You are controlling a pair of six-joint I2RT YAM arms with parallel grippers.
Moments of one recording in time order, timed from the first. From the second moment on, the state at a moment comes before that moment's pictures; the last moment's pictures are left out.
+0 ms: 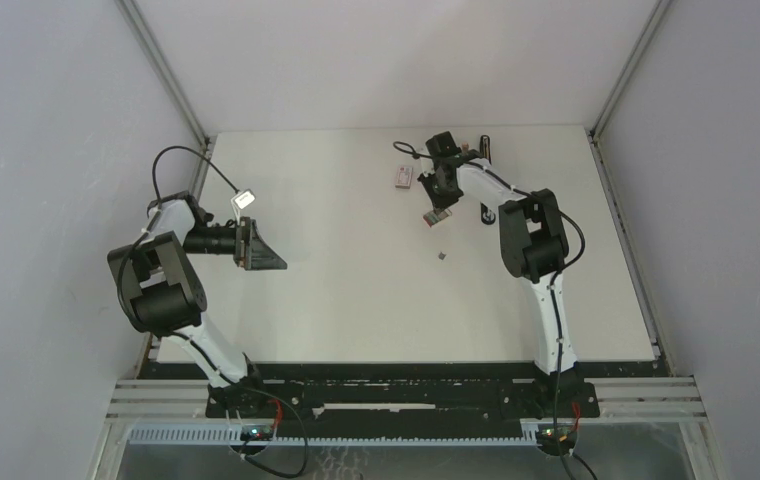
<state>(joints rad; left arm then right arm) 0.36 1.77 1.23 -1.39 1.14 1.07 0.39 2.31 1.89 -0.71 -0.03 -0.11</state>
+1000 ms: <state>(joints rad) 0.36 1.77 1.23 -1.39 1.14 1.07 0.45 1.94 1.40 -0.69 -0.05 -0.26</state>
